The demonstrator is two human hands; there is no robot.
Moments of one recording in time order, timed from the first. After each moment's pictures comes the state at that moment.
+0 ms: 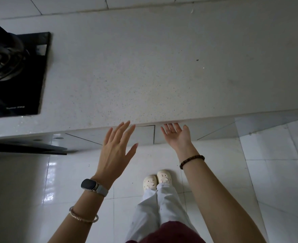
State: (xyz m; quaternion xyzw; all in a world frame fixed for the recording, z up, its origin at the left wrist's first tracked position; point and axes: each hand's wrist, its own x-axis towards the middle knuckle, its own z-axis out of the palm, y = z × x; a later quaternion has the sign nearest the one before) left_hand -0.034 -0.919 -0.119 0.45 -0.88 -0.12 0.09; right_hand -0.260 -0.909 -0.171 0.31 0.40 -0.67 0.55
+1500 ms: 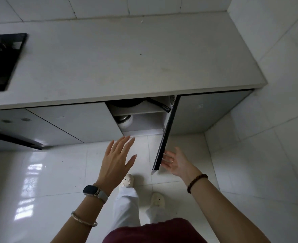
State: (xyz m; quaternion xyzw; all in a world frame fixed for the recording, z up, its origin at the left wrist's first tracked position) left_hand -0.174 -0.656 -0.107 0.44 -0.88 -0.14 0.05; right_hand -0.402 -0.595 -0.161 0.17 0.58 -0.45 0.66
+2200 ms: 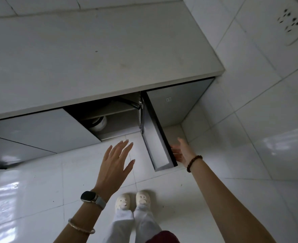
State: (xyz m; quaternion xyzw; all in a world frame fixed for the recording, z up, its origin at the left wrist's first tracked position) left_hand -0.270 -0.620 -0.131 0.38 -0.91 -0.18 0.03; right_hand -0.533 -0.537 -0.163 0.05 0.73 -0.37 0.57
